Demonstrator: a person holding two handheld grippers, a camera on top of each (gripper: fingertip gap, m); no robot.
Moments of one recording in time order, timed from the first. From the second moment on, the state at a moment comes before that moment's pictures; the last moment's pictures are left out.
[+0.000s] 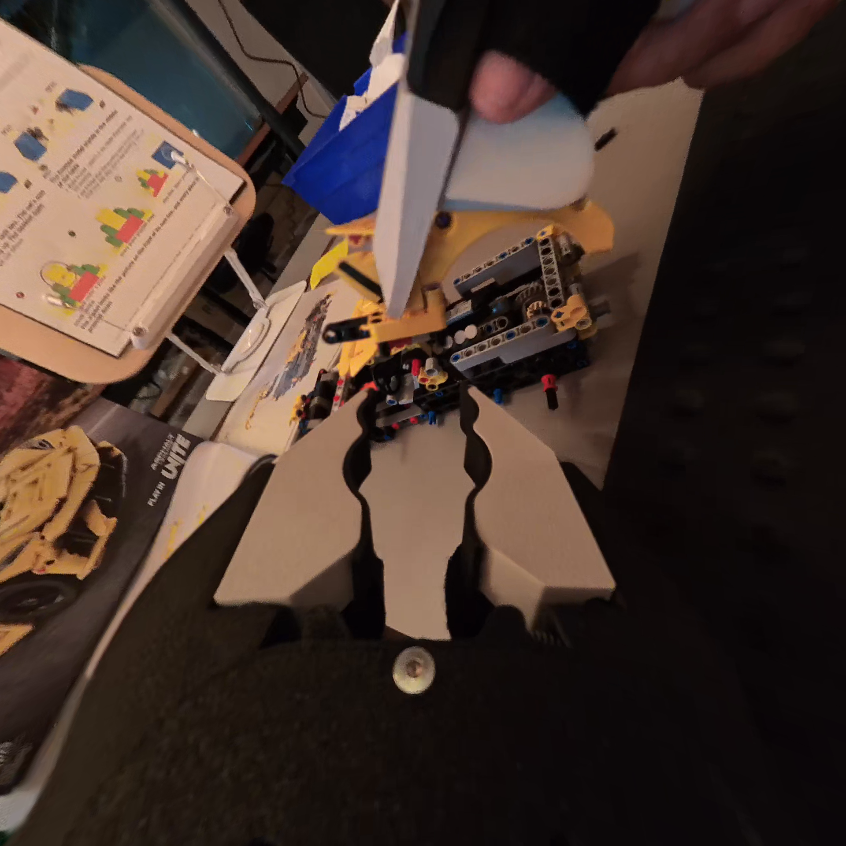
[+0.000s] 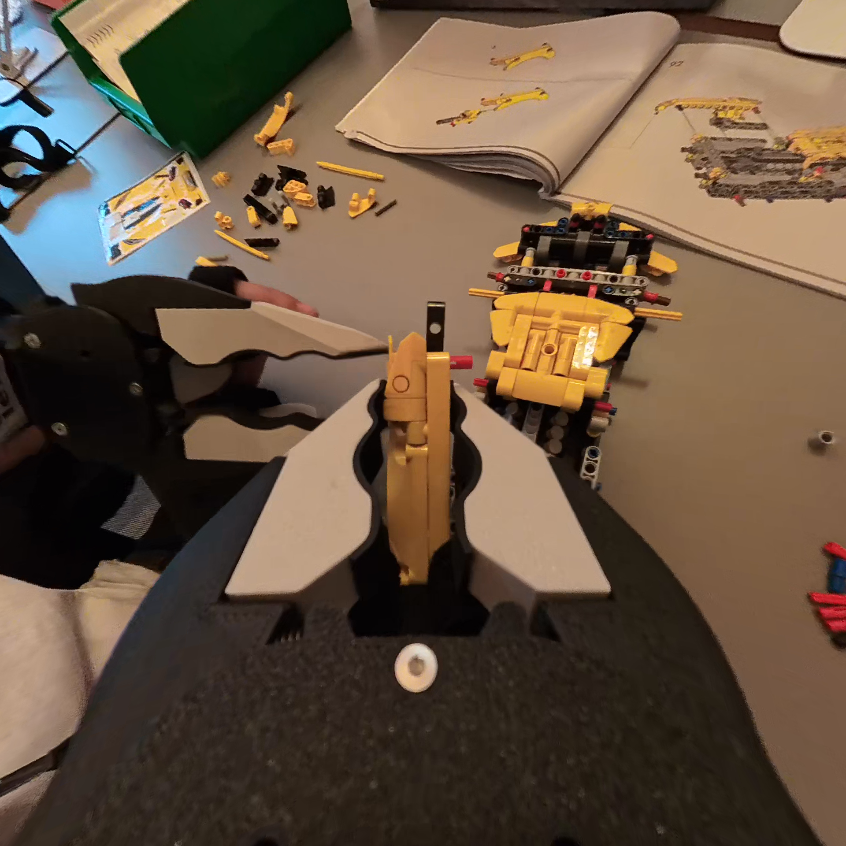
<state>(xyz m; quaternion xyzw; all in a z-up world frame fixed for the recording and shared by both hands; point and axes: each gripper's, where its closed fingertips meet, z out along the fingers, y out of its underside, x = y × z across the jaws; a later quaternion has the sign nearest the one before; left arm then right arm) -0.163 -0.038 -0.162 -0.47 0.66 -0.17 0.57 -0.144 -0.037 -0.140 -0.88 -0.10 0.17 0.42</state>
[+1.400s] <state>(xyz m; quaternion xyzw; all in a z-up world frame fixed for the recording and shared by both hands) -0.167 -0.045 -0.124 -0.64 0.38 -0.67 0.07 -0.174 -0.045 -0.152 -0.87 -0.16 0.08 0.47</state>
